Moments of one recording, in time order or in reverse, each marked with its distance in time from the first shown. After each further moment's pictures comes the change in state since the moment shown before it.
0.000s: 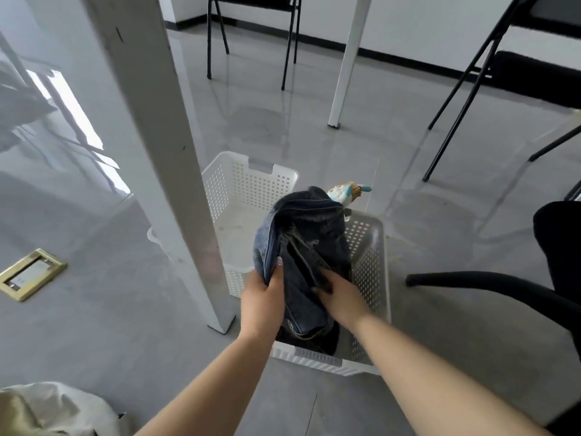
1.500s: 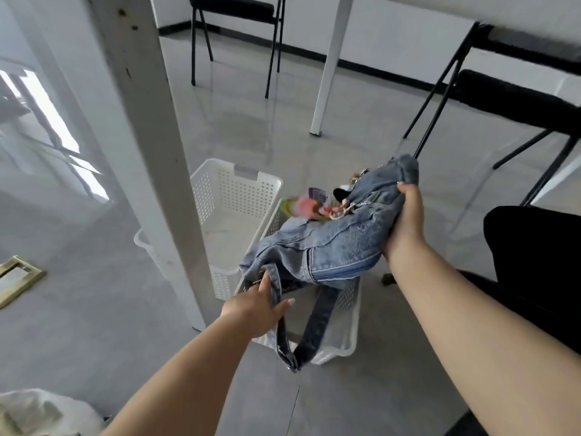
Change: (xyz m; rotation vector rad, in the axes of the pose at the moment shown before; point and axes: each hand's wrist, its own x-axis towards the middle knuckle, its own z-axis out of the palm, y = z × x) left_hand 0.022 -0.020 -0.003 1.284 -0.501 0.223; right_hand -0.012 -0.062 -0.153 1.410 0.471 0.110
